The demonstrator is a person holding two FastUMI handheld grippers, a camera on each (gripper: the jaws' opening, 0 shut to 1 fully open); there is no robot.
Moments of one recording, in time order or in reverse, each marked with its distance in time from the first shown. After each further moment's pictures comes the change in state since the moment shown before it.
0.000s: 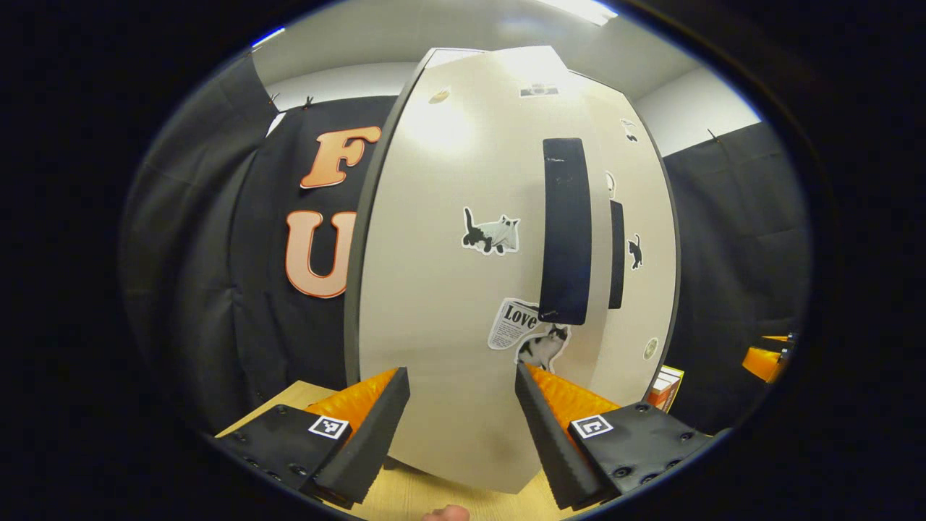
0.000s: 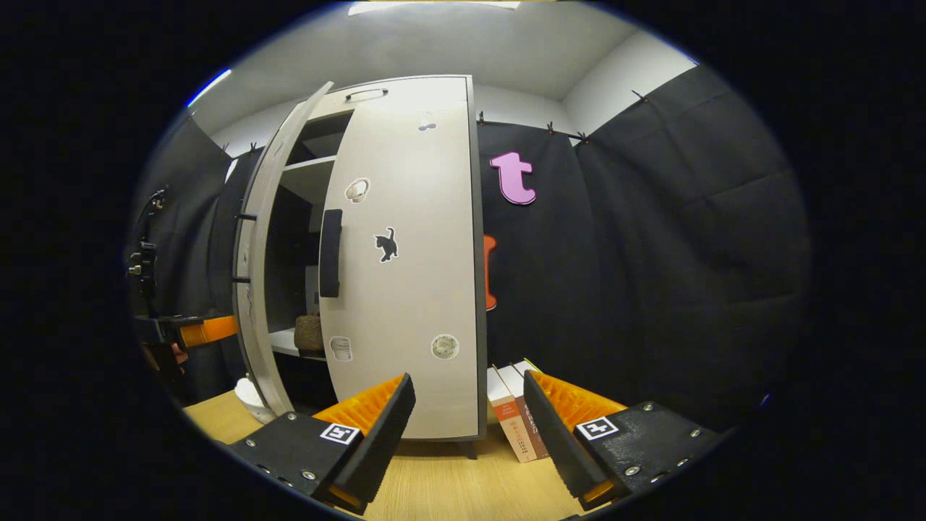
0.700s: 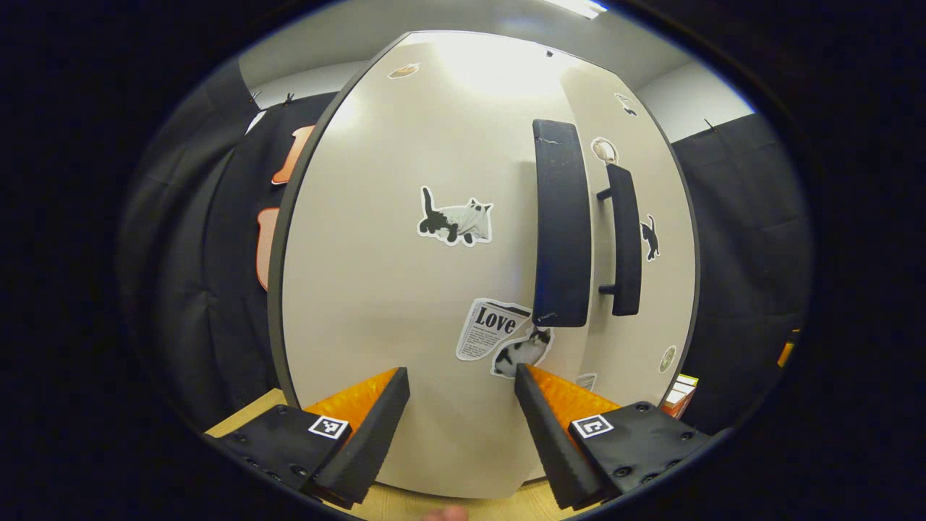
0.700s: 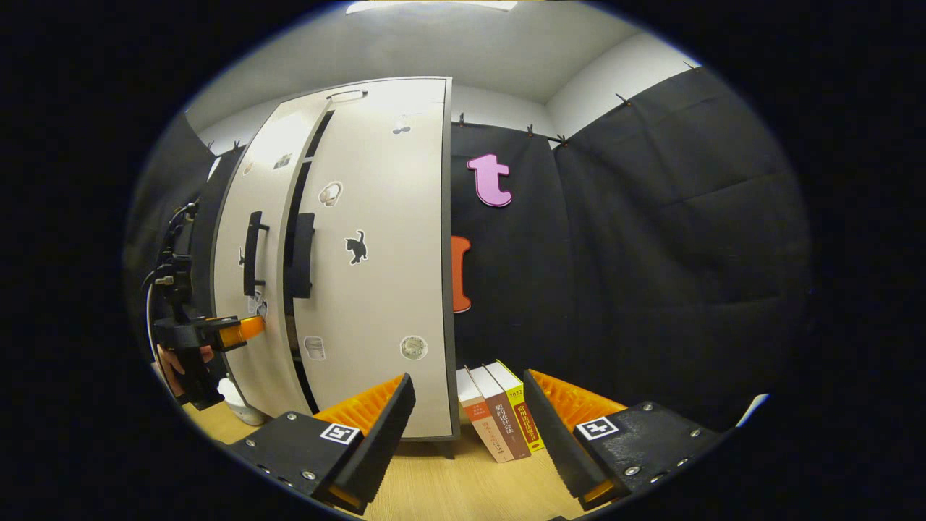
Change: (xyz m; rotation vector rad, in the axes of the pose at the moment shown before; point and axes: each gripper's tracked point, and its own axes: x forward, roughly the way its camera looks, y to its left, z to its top) left arm 0.060 -0.028 -0.009 0.024 -0.015 -0.017; right arm -0.008 -0.028 0.005 -0.005 -0.002 -0.089
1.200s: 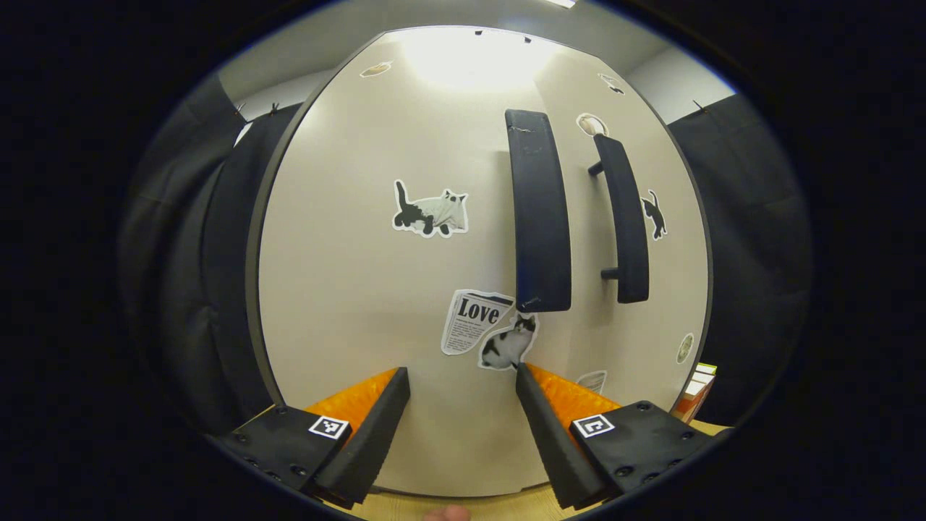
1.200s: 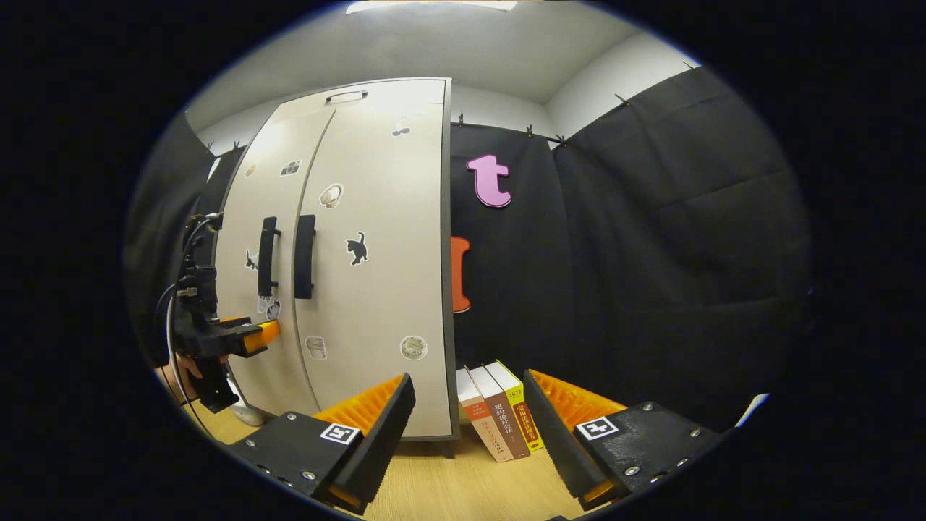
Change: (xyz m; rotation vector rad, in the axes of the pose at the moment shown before) left arm 0.000 -0.011 -0.006 0.048 0.017 0.006; right arm -0.005 0.004 0.001 -0.005 0.001 0.005
